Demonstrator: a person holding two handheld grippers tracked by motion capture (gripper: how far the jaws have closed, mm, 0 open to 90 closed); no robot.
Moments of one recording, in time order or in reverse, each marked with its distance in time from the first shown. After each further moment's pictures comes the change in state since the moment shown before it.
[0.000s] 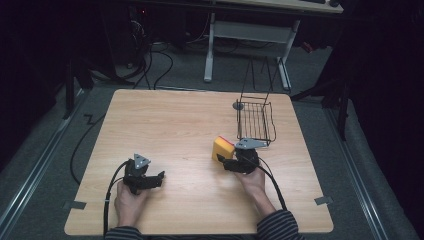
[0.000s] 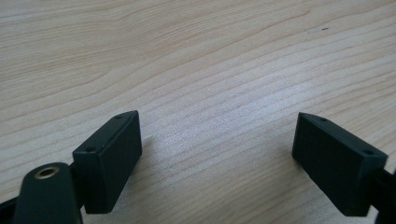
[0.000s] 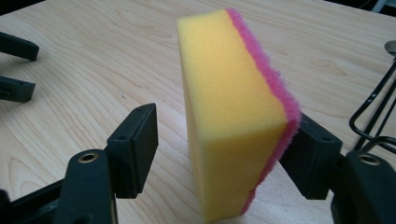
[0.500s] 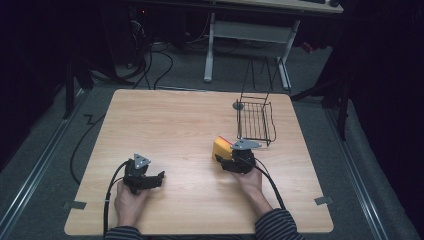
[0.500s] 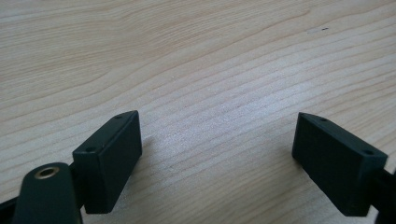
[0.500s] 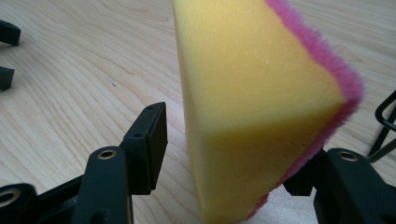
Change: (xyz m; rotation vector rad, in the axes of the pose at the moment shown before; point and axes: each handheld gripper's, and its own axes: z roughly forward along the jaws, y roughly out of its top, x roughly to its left) left arm 0.000 0.000 0.000 0.000 0.000 0.000; right arm 0.000 -0.008 0.017 0.030 -0.004 -0.002
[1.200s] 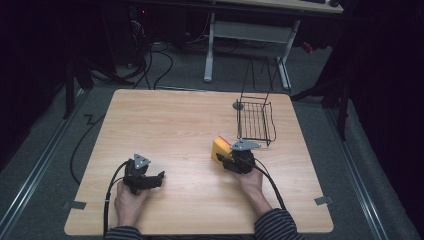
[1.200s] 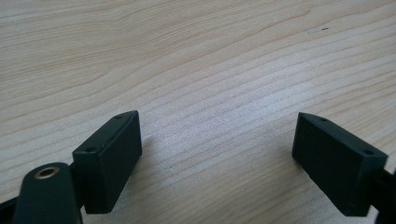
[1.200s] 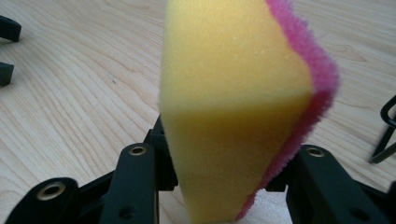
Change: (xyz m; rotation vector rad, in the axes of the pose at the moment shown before) left arm 0.000 0.000 0.000 0.000 0.000 0.001; right arm -0.001 -0.002 0.002 0.002 0.007 -0.011
